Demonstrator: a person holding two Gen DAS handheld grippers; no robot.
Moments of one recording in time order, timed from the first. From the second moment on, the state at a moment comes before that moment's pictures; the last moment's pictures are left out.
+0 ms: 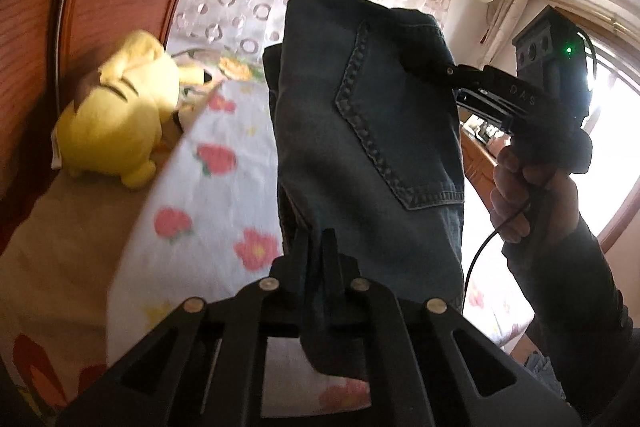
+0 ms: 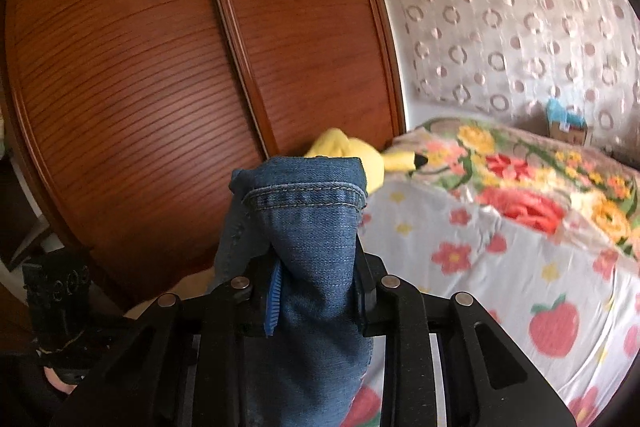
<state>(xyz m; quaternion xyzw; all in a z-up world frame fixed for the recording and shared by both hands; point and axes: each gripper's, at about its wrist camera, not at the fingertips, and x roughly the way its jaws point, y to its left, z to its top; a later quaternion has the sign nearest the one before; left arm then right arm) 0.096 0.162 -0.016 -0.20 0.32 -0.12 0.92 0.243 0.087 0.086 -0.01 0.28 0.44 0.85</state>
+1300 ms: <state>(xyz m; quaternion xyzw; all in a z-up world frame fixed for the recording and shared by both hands) 0.311 0.255 -0.042 -0.14 0.37 -0.06 0.92 0.477 0.151 -0.011 0.05 0.40 0.34 0.85</state>
